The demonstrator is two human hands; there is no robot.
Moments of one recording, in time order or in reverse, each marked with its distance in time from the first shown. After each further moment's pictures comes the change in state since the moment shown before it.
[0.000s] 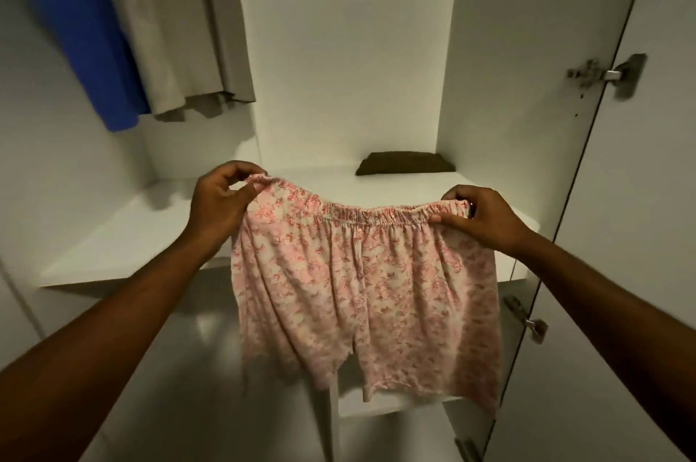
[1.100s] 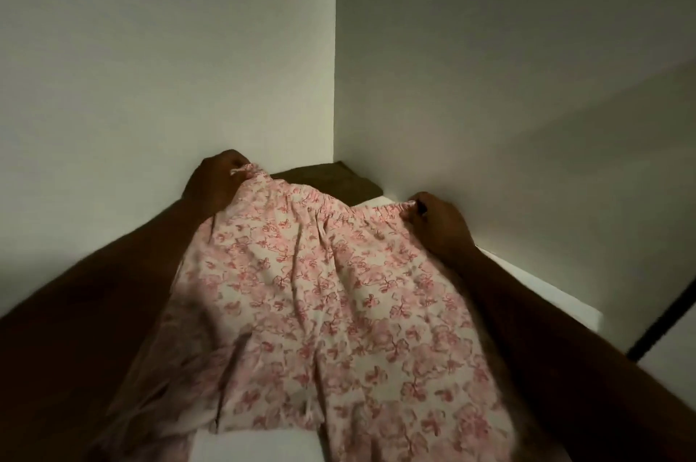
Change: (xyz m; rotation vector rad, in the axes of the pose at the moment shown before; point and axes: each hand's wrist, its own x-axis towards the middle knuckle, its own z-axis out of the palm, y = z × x) left_hand 0.419 -0.293 0.437 0.241 -0.539 0.202; right_hand 0.268 0.321 0.039 -0.482 0.389 0.652
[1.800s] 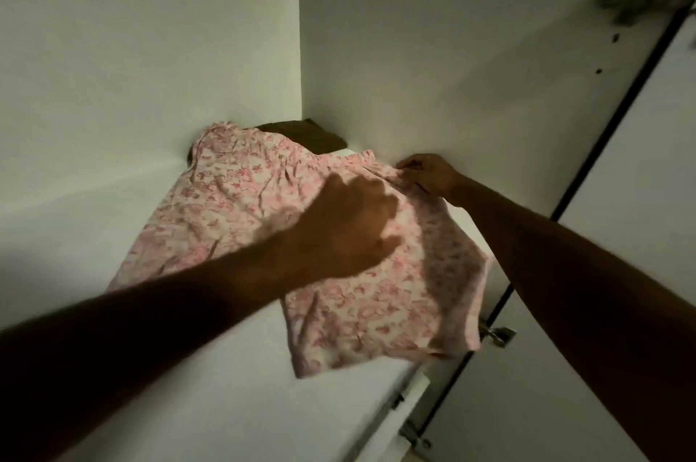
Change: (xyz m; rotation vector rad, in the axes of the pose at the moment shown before) left_hand -0.226 0.259 -0.016 0.358 -0.385 0.630; right_hand -0.056 0.015 -0.085 0.289 -0.246 0.236
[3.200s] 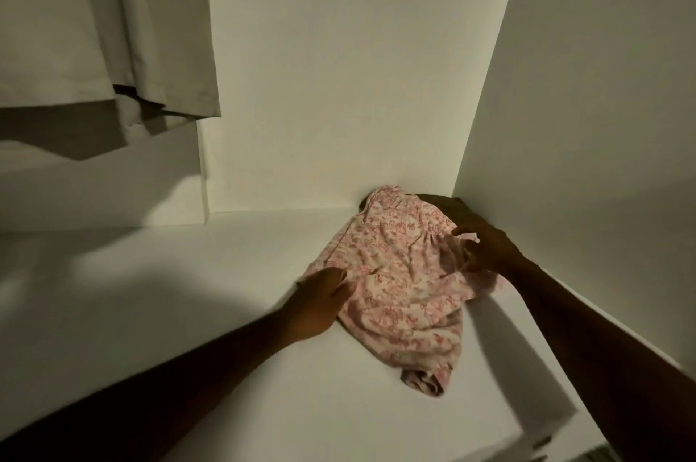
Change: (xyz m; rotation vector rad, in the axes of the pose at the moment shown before) left_hand -0.185 -0.093 0.024 -0.618 0.186 -0.833; right_hand -0.017 -0.100 0.099 -0.474 -0.152 -0.557
